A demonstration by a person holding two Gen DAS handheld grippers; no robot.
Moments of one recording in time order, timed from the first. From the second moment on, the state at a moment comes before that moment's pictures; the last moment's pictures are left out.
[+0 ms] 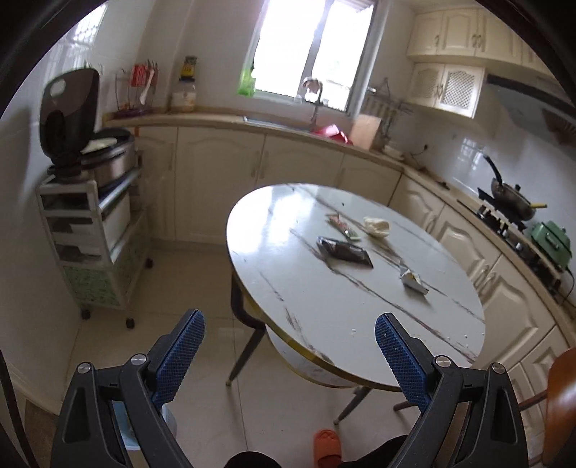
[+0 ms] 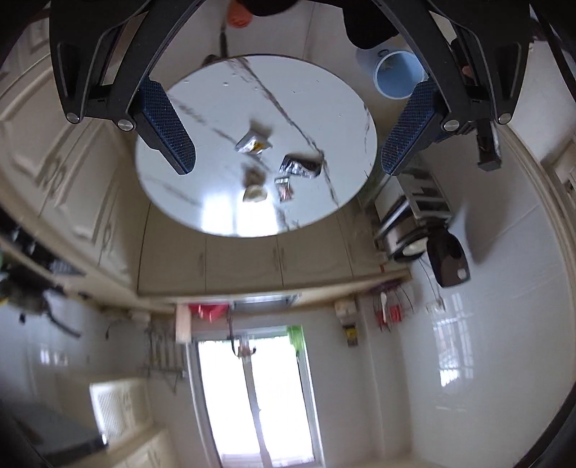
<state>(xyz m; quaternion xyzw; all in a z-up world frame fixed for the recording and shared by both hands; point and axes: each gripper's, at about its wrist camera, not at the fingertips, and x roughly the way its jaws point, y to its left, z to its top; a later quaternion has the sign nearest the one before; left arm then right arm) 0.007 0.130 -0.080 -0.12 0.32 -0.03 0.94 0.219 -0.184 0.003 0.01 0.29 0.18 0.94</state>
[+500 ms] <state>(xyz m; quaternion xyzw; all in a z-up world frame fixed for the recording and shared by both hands) 0.170 0.086 -0.096 -0.07 0.39 -0.04 0.92 0.410 -0.135 -0.233 -0.04 0.49 0.09 0.87</state>
